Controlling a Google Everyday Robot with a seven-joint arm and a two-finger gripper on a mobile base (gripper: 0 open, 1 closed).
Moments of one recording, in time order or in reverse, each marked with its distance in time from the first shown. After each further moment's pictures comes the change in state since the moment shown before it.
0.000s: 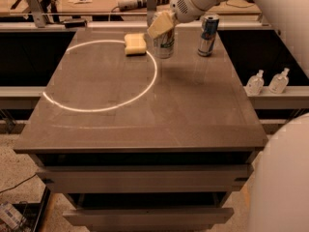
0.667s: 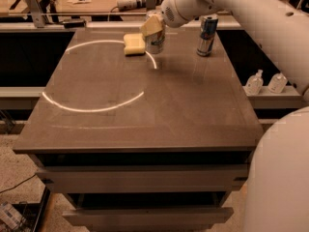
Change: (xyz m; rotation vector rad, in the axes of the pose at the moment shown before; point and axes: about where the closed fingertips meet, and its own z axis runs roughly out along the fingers) arm -0.027 -0.023 0.047 0.097 -0.145 -0.008
